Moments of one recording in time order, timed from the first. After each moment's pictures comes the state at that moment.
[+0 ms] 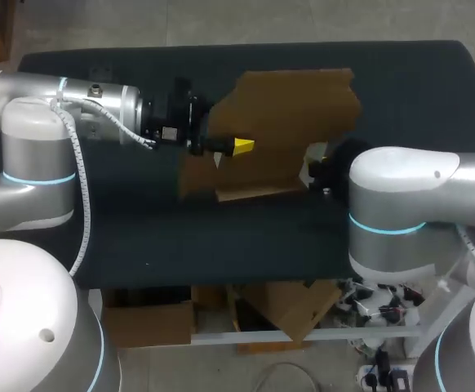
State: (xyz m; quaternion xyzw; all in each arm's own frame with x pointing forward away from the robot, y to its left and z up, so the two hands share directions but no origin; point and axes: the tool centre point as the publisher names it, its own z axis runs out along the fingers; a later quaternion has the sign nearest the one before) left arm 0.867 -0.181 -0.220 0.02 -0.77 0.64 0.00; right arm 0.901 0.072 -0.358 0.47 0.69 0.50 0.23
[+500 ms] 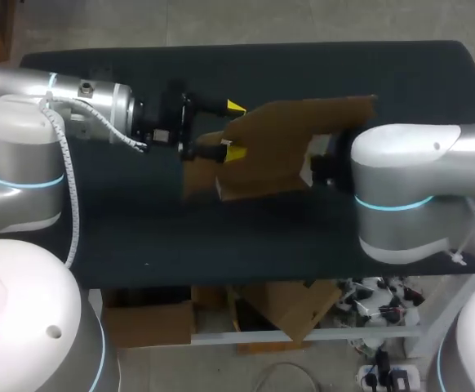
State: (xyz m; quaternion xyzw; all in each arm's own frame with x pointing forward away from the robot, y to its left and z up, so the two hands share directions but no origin) left arm 0.855 -0.167 -0.215 -0.01 -0.78 0.62 -0.03; right arm 0.905 0.071 -0.354 0.50 0.70 0.48 0.18
